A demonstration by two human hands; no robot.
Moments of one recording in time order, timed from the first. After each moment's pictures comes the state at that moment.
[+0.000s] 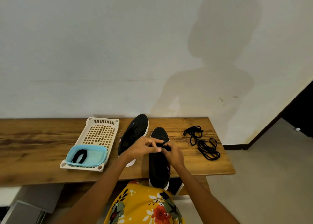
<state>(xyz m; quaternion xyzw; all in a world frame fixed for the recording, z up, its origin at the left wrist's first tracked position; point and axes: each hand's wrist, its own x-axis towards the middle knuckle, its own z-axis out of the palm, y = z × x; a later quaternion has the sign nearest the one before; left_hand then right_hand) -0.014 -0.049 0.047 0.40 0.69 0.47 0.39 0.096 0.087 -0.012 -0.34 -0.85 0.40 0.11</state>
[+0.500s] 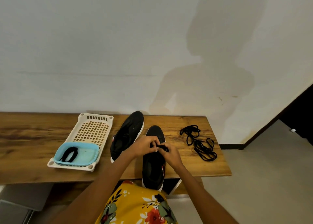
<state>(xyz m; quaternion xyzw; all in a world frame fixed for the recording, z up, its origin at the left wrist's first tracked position) -0.022 -0.008 0.021 0.51 0.77 0.28 0.25 0.098 0.107 -0.024 -0.24 -0.81 0.52 0.11</state>
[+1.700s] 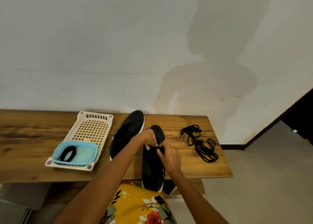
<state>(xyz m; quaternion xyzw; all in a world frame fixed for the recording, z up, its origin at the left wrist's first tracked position) -0.035 0.028 0.036 0.28 0.83 0.24 0.42 0.099 0.088 -0.014 -0.29 -0.93 0.21 0.11</state>
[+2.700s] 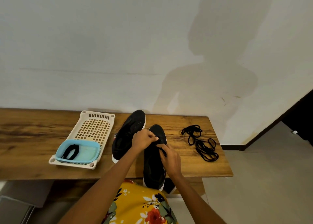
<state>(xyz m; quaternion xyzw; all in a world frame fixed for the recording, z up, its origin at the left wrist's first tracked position) -0.030 0.008 0.010 0.30 0.88 0.32 0.20 0.107 0.081 -0.037 -0.22 -0.91 0.26 0.22</state>
